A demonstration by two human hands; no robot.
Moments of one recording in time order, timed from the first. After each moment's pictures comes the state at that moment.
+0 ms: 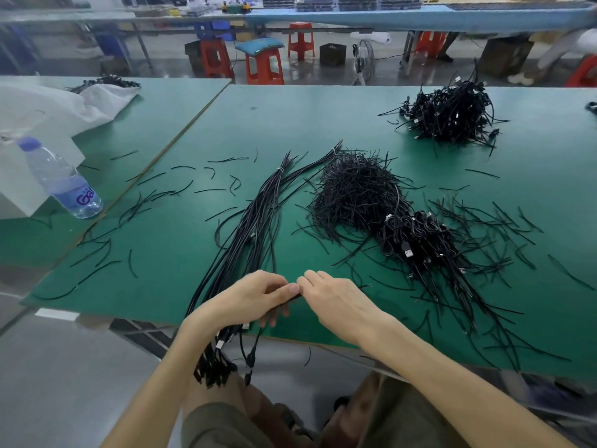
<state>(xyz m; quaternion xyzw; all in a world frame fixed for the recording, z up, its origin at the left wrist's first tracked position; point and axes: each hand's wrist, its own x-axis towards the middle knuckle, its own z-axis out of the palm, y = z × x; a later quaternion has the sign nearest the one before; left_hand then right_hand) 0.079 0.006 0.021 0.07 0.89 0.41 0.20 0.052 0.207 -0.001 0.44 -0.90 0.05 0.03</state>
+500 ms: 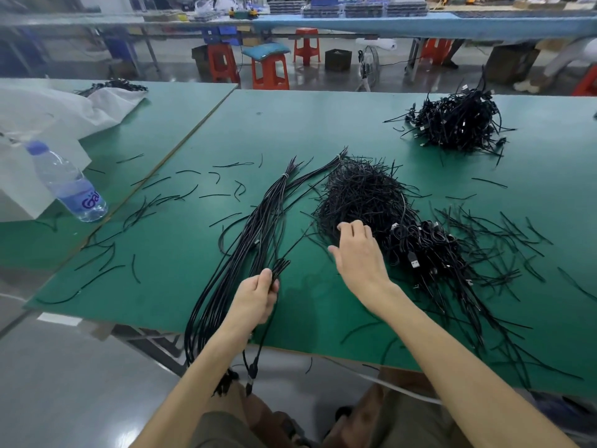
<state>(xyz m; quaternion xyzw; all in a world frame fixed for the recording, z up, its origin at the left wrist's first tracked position) 0.075 0.016 -0.017 -0.20 0.74 0.64 0.06 -0.029 0.208 -0.001 0.17 -0.97 0.14 0.11</state>
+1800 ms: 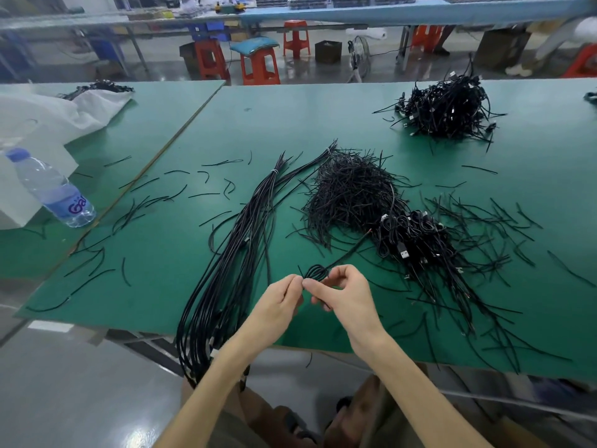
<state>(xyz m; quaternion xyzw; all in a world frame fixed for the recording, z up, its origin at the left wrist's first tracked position) 0.086 0.064 -0.005 -0.02 0.83 0.56 0.05 0.063 0.214 0.002 -0.04 -0.67 0.73 -0.12</state>
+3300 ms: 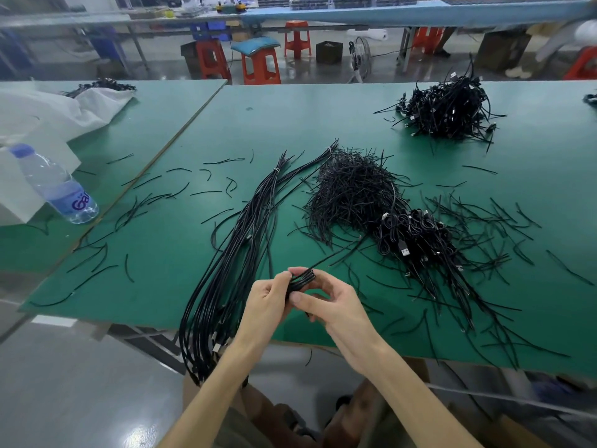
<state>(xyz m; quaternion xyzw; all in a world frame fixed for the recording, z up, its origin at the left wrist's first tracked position) 0.104 0.064 0.009 -0.09 0.74 0.66 -0.03 0.087 0.208 0.007 0.10 -0.61 0.76 -0.19</state>
